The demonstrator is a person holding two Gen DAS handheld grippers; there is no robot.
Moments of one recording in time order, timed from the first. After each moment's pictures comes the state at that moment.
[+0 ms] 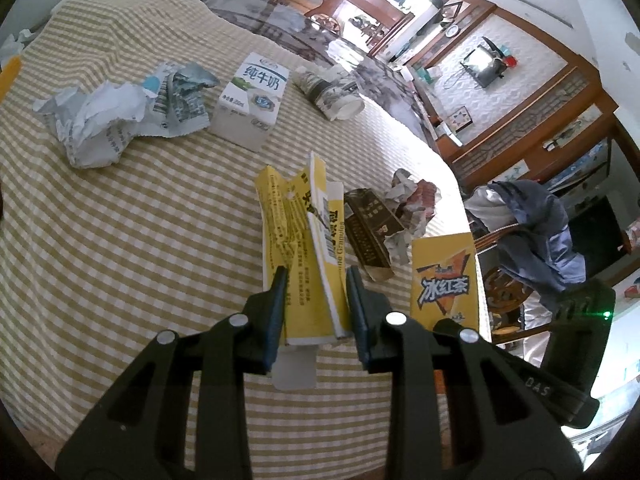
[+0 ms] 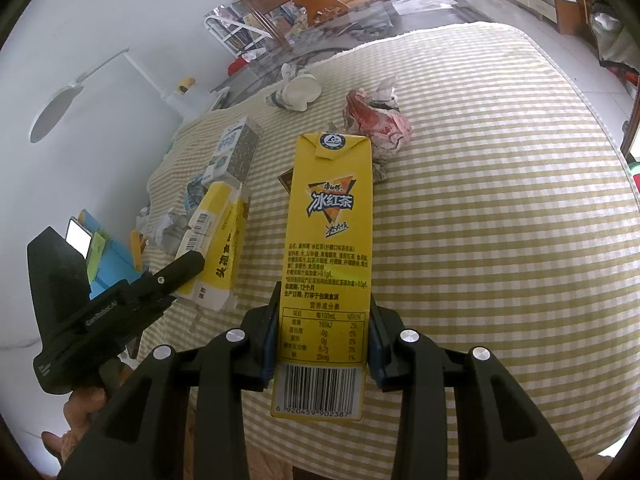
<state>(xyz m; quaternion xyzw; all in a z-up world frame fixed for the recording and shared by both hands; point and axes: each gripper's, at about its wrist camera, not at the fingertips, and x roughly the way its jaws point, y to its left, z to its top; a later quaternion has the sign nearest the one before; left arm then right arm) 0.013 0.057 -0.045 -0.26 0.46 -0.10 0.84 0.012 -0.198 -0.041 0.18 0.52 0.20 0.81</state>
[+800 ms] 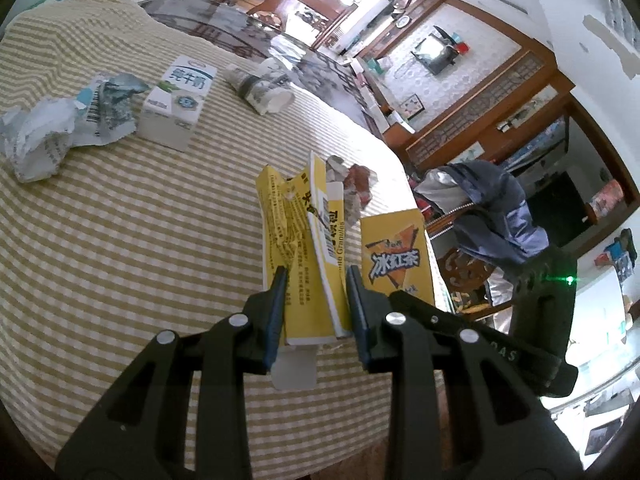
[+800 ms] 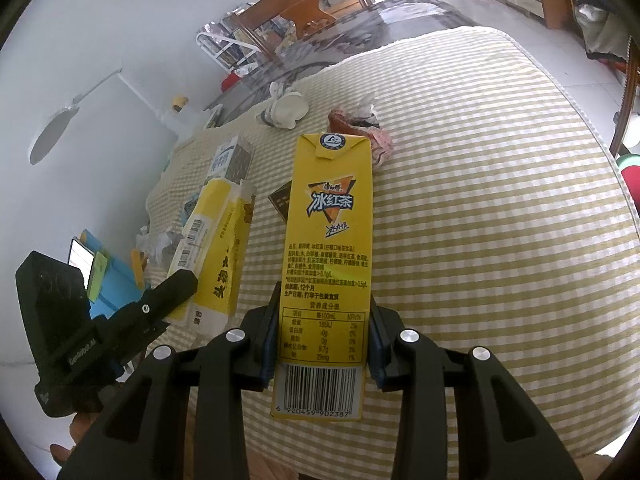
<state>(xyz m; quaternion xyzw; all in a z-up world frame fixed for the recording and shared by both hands) 0.007 0.028 -0.035 -0.26 0.43 -0.20 0.84 0.011 -0.214 -0.037 0.20 0.51 0.19 0.82</state>
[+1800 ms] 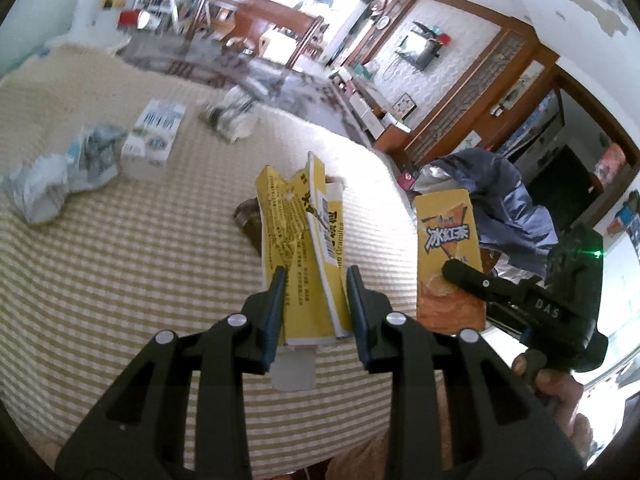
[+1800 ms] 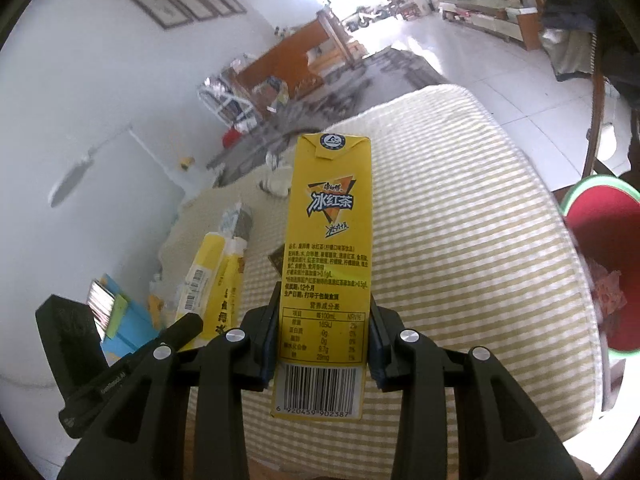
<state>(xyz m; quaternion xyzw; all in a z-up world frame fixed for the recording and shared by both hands) -0.012 -0.006 0.004 -0.20 0.40 -0.20 0.87 -0.015 -0.282 0.013 0.26 0.42 0.16 0.86</state>
